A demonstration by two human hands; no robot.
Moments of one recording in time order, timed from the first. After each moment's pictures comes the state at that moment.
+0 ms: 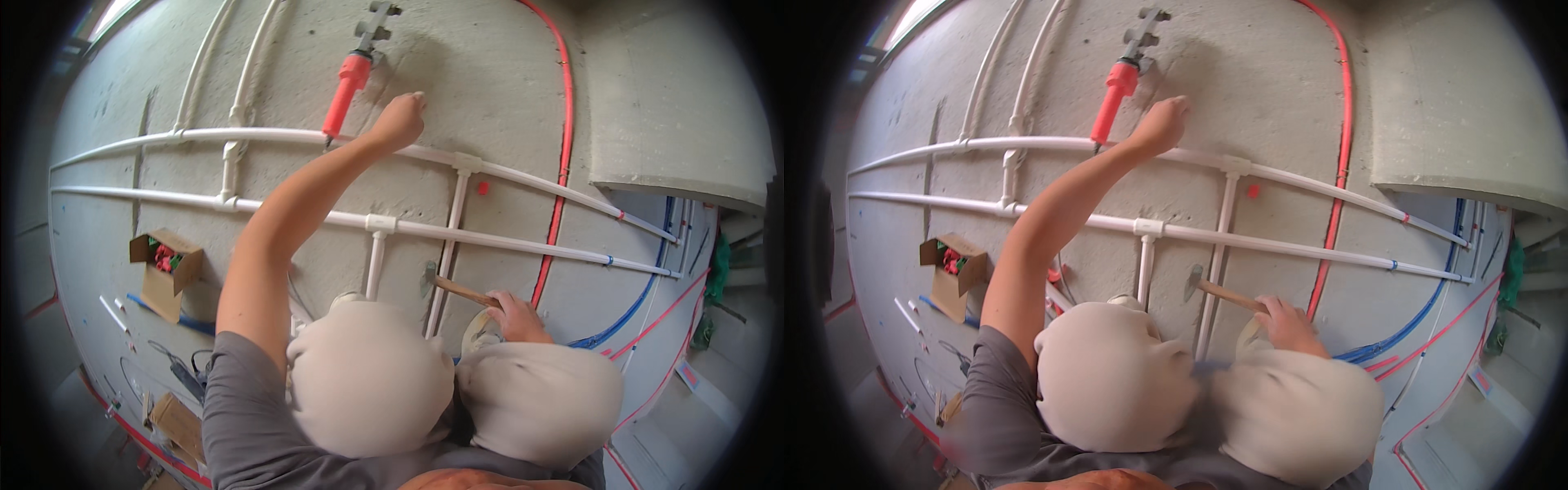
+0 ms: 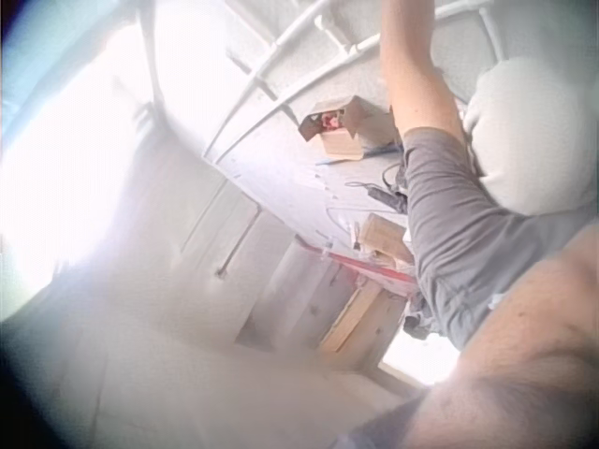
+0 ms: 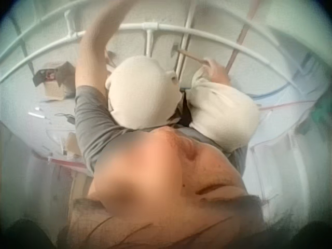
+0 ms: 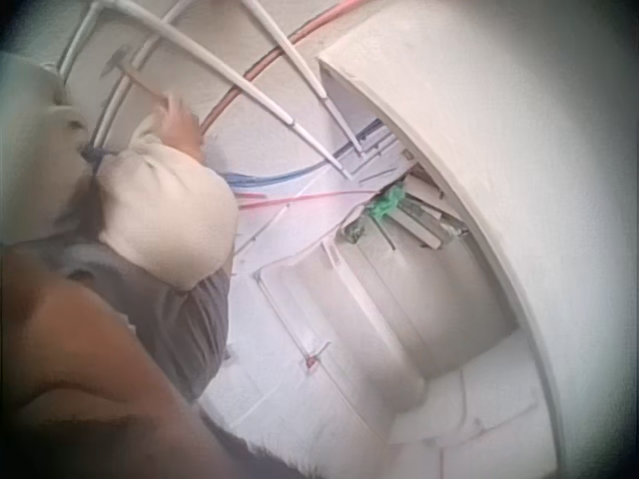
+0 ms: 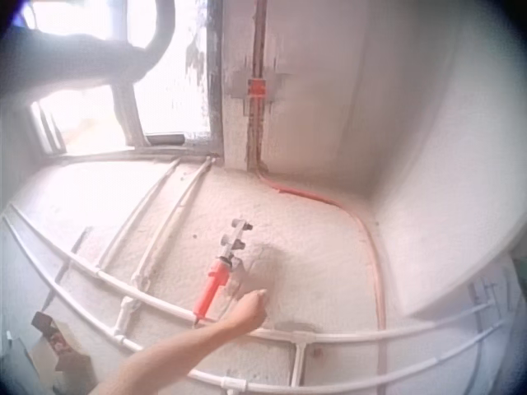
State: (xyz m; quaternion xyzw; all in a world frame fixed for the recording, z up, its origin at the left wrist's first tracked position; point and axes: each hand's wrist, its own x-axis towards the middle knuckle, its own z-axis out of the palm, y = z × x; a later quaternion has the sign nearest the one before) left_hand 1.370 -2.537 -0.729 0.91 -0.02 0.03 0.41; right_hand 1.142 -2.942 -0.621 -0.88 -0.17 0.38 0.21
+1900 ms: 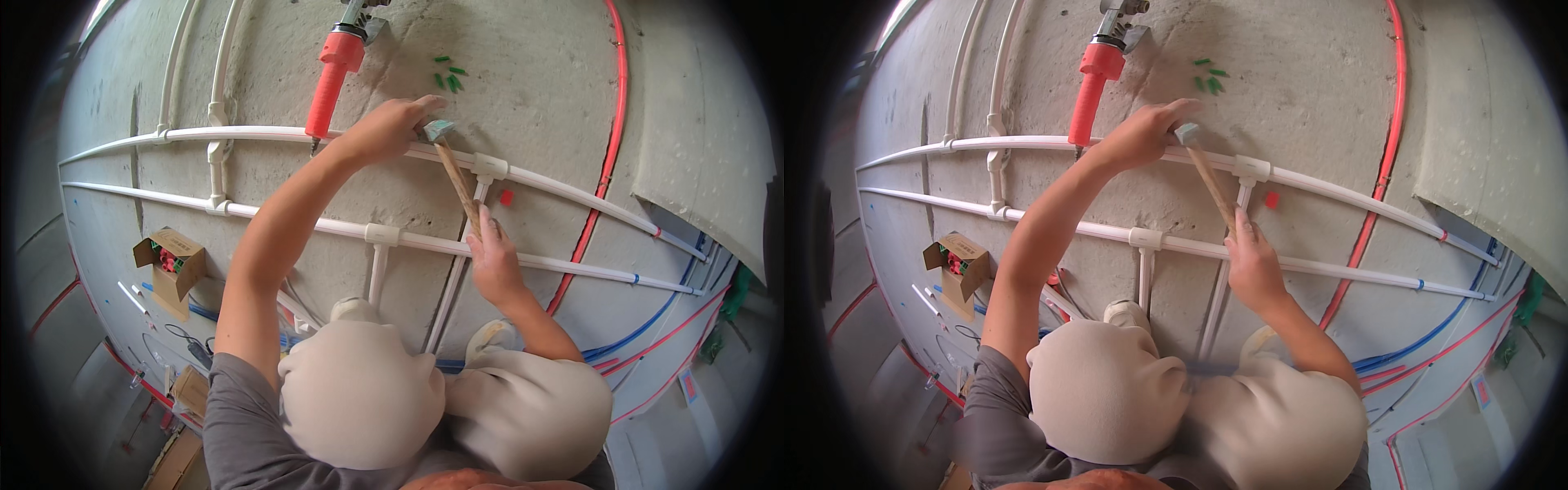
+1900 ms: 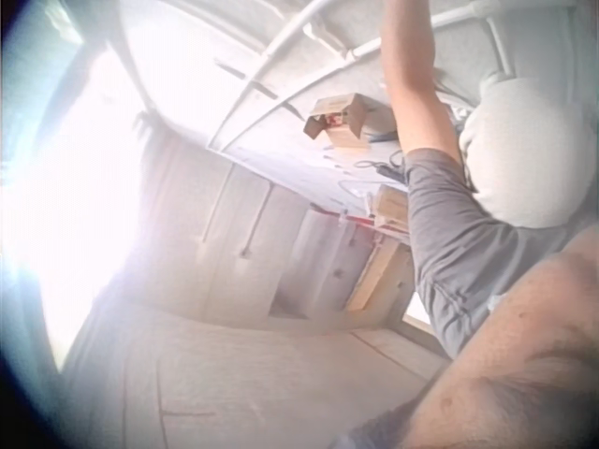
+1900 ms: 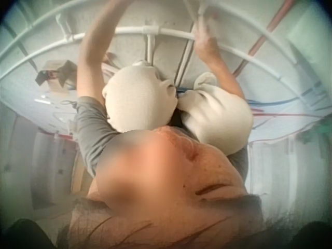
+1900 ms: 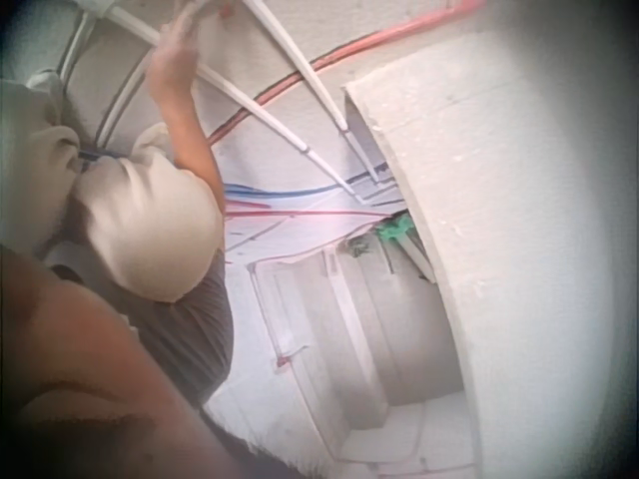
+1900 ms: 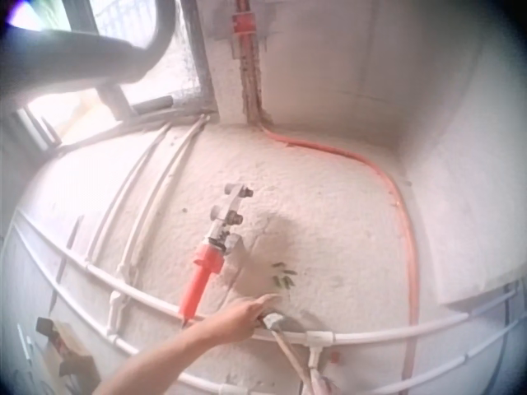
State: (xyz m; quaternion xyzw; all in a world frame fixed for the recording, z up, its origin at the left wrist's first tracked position) left_hand 1.362 -2.514 -0.738 0.88 -0.09 -0.15 0.45; right_hand 1.259 -2.814 -0.696 -0.86 -0.19 0.24 0.41
